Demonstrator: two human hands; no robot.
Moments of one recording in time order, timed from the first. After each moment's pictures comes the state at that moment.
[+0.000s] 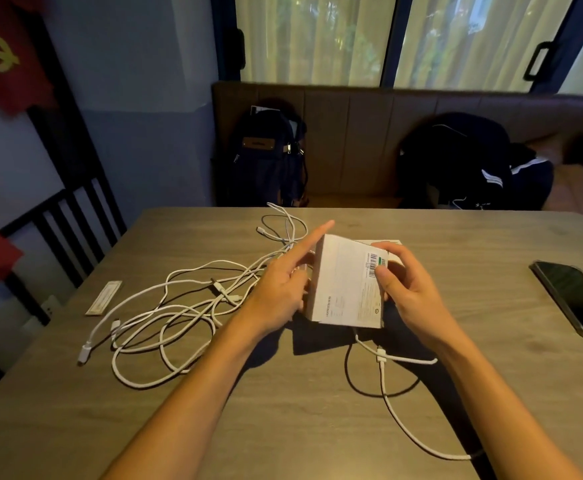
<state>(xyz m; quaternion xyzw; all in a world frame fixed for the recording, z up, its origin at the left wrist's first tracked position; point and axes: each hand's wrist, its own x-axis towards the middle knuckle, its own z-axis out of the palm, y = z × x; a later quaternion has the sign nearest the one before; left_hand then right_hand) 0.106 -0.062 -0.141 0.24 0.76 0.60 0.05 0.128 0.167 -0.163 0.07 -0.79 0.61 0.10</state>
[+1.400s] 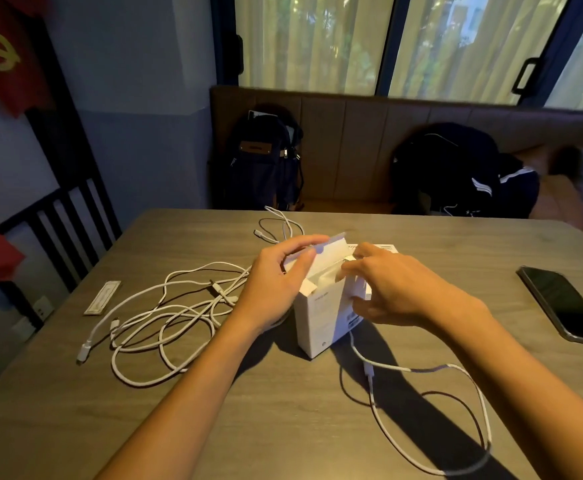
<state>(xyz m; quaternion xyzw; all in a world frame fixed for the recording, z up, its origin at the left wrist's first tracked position) 0.110 -0.060 -0.128 0.18 0.74 0.65 -0.04 0.136 0.128 -0.081 0.14 -0.99 0.00 0.01</state>
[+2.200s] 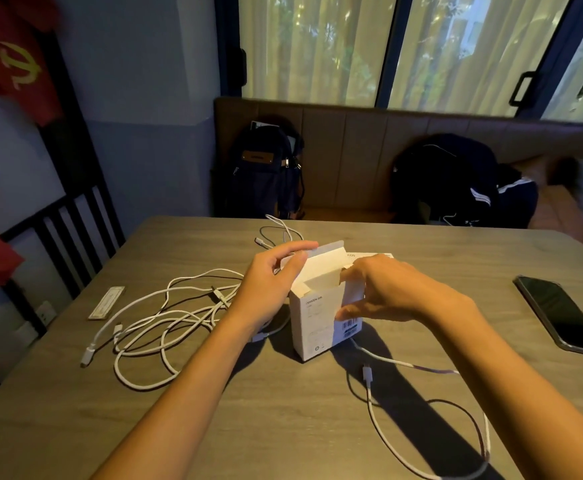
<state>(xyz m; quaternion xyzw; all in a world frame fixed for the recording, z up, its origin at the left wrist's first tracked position) 0.107 -0.065 -0.124 0.14 0.74 0.66 -0.01 0.118 0.136 -0.084 0.15 -0.99 0.07 -0.05</state>
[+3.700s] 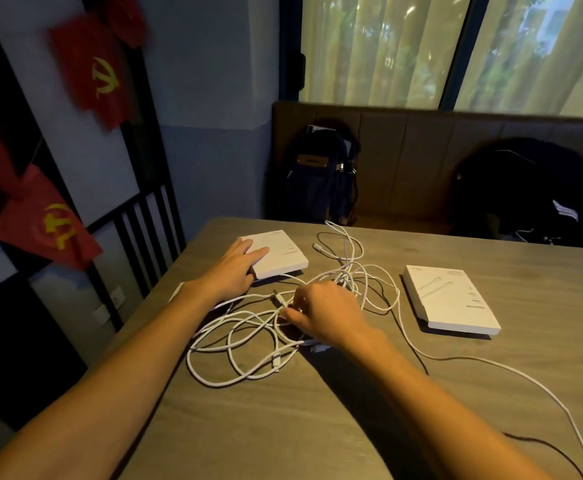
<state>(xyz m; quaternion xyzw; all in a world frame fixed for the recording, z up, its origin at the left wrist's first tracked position) 0.000 -0.237 -0.172 0.10 0.98 0.17 -0.01 0.077 -0.020 -0.156 0.22 -0.97 0.11 0.07</state>
